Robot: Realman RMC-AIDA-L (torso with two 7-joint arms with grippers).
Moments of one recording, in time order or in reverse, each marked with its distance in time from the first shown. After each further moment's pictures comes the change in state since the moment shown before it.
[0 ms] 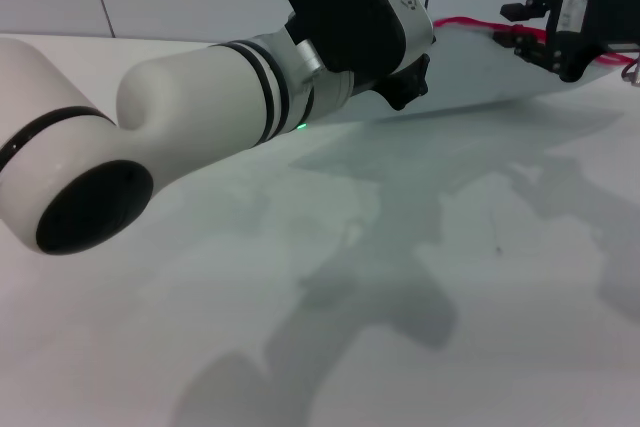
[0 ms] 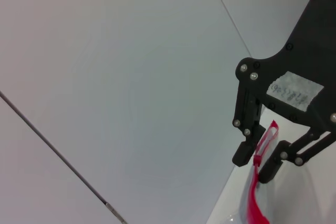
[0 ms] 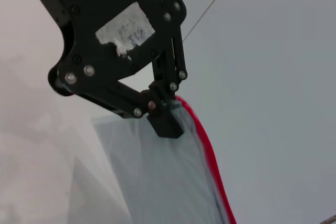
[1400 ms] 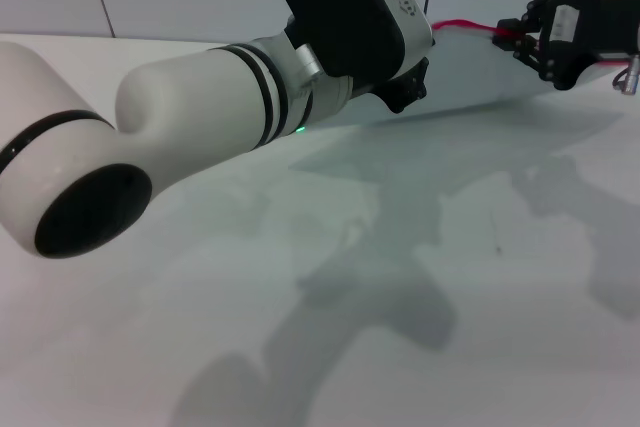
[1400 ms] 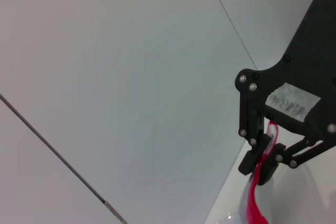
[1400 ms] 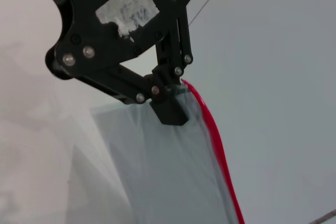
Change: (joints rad) left arm 0.006 0.000 0.003 -0.001 0.000 0.001 0.011; right arm -0.008 0.000 -0.049 0.019 -0.003 0.055 0.009
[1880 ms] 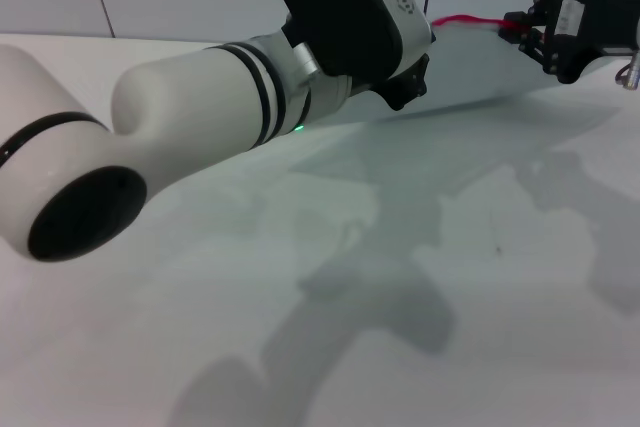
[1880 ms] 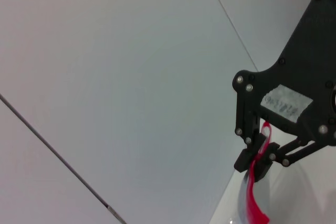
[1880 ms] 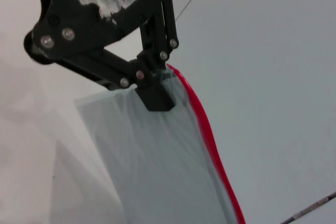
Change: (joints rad) left arm 0.009 0.001 0.000 -0.013 0.000 0.006 0.005; right arm -0.003 0.000 -0.002 0.006 0.000 0.037 0.000
